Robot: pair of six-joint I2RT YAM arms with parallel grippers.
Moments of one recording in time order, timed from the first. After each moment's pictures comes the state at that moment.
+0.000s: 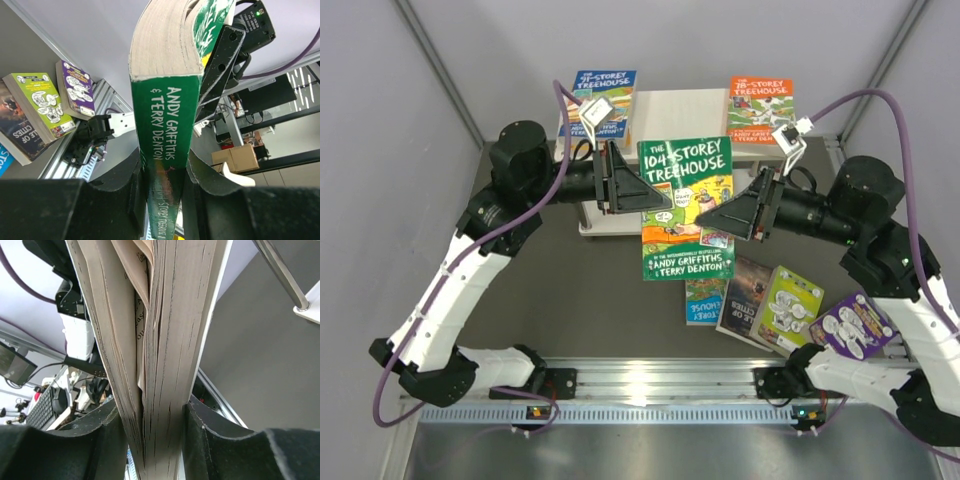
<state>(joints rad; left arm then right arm) -0.63 1.26 1.69 -0.44 0.83 -0.98 0.66 0.99 1.54 -0.60 -0.52 0.78</state>
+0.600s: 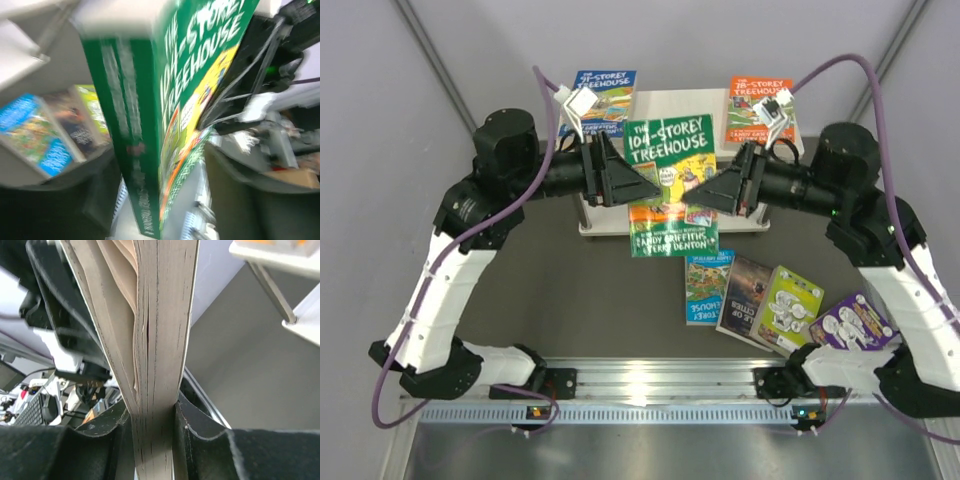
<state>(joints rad) -0.60 1.31 1.90 -0.74 0.70 -0.75 0.66 1.14 1.71 -0.68 -0.52 0.72</state>
